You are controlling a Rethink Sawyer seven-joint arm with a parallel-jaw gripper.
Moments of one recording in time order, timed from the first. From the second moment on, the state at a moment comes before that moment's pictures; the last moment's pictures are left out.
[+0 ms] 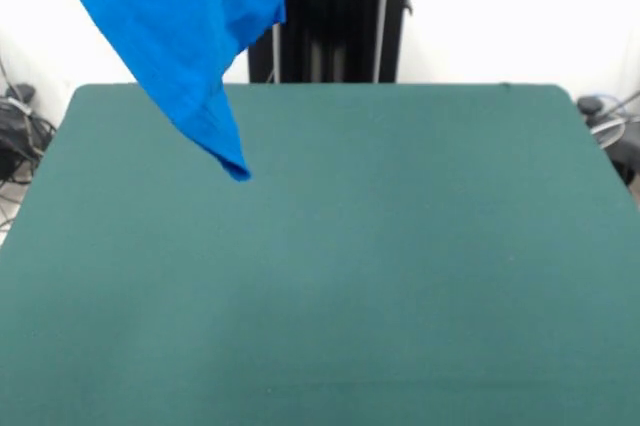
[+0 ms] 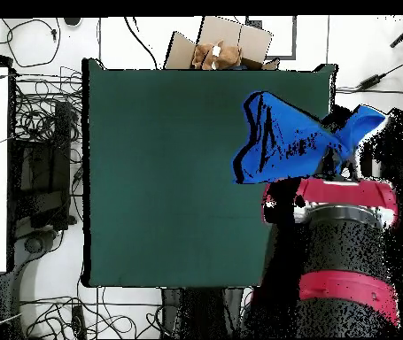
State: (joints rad) arm -0.46 -1.57 0.01 2.07 0.69 0.23 0.52
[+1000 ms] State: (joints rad) arm -0.43 -1.47 -0.03 1.69 0.15 1.23 0.80
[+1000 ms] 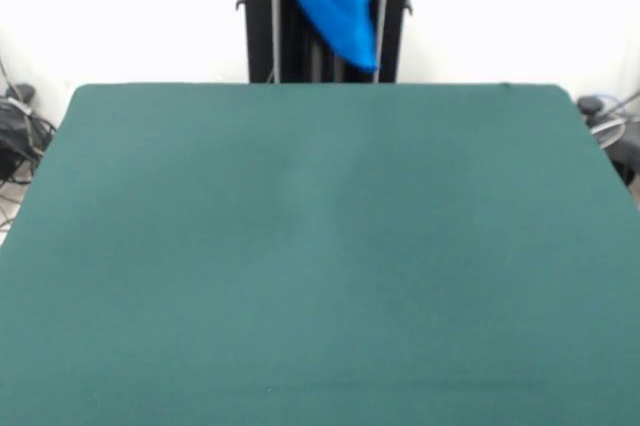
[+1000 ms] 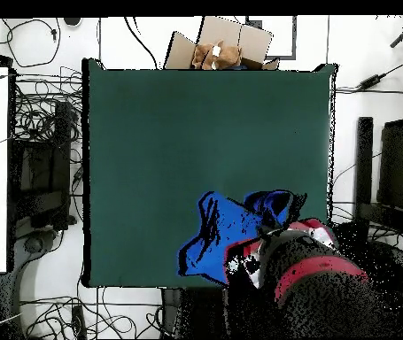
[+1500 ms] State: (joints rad) arm -0.34 -1.47 -0.11 1.72 0.04 0.89 1.03
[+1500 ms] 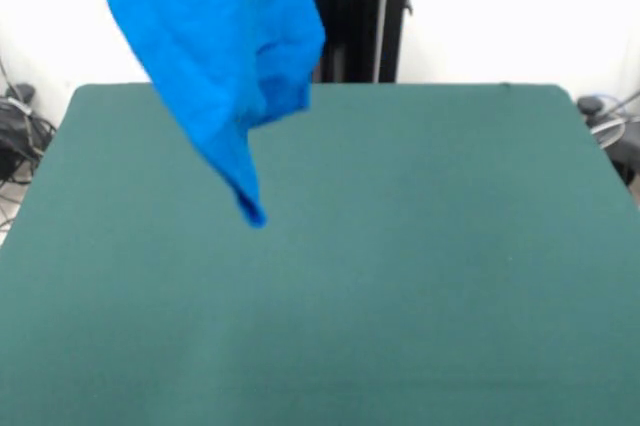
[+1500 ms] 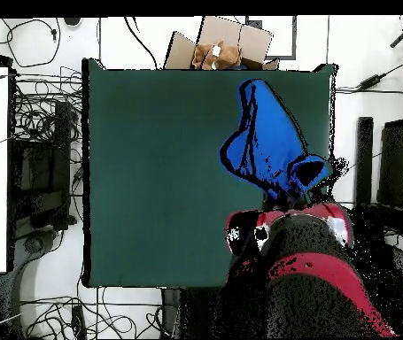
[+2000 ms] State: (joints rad) arm -0.31 -1.47 -0.16 1.82 0.01 0.74 1.12
